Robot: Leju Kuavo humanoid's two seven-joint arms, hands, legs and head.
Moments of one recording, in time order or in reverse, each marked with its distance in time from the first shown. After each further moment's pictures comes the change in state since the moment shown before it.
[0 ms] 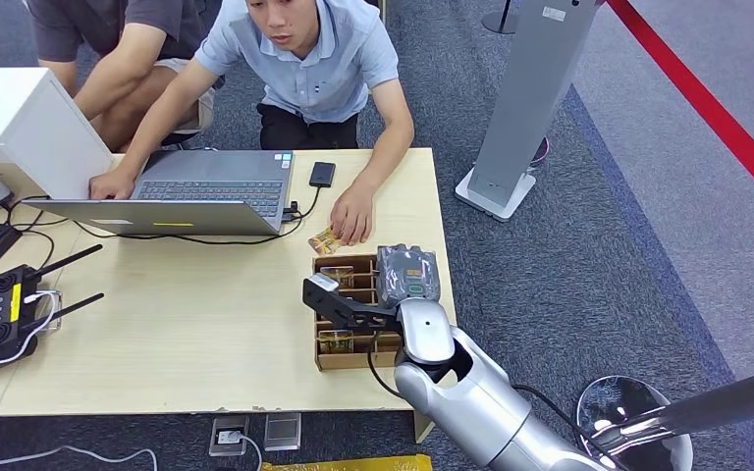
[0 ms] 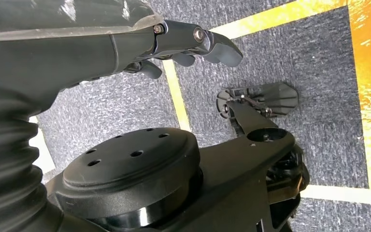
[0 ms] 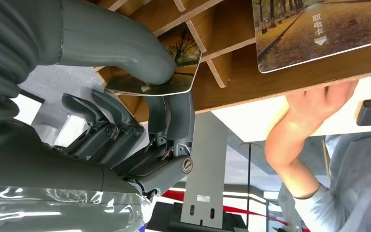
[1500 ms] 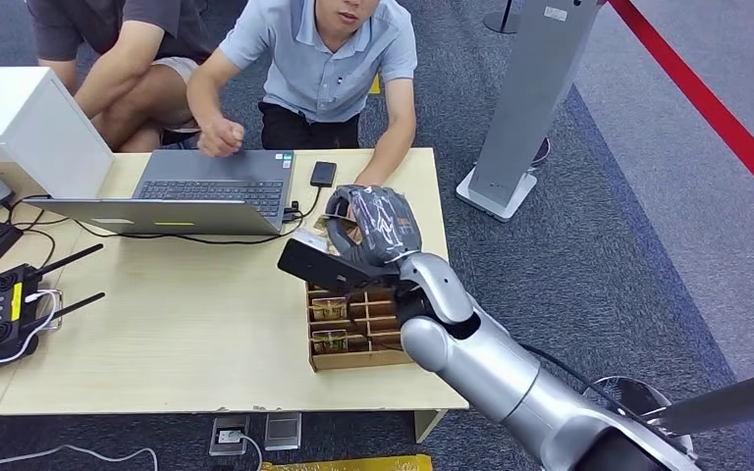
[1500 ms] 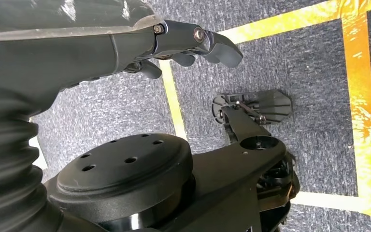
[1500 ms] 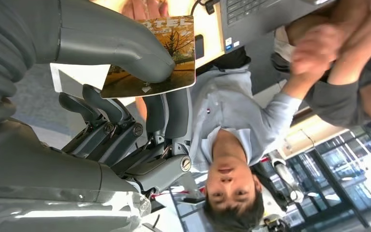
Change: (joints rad) left arm -0.003 -0.002 0.012 0.000 0.002 0.027 -0.010; right arm -0.199 -0.045 0.090 0.004 -0.433 -0.318 -0.415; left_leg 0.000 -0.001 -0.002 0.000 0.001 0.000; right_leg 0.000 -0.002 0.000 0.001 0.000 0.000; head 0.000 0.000
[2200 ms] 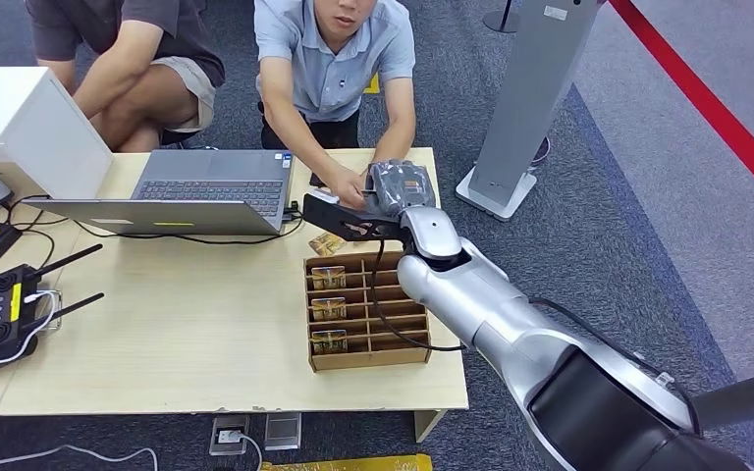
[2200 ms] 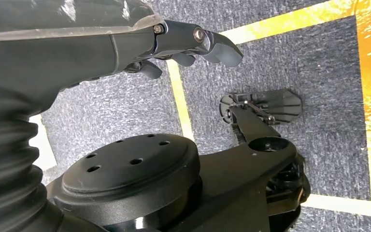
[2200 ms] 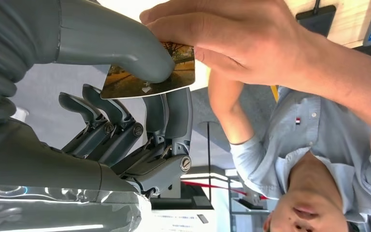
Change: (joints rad) left arm 0.001 0.000 -0.001 0.000 0.004 0.004 0.027; right arm -0.292 0.145 0.073 0.663 0.031 0.023 0.050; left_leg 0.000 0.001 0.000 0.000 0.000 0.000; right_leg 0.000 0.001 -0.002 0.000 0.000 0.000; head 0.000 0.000
